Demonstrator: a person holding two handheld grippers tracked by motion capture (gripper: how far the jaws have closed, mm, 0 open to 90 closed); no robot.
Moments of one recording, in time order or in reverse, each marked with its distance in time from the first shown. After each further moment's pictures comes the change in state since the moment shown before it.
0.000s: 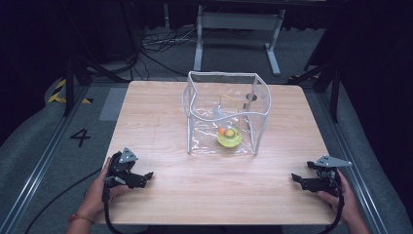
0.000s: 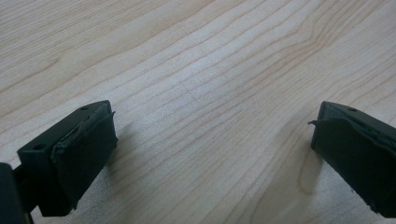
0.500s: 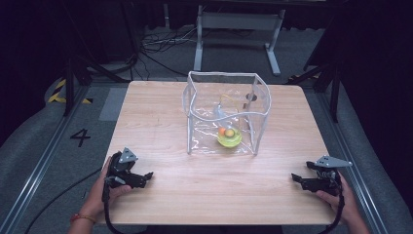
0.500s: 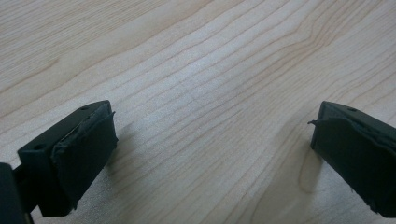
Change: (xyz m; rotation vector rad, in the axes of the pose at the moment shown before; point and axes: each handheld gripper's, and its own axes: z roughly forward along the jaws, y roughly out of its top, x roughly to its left) left arm 0.001 0.000 0.000 0.001 -0.006 0.004; right arm 0.000 0.000 0.000 -0.006 0.012 -0.007
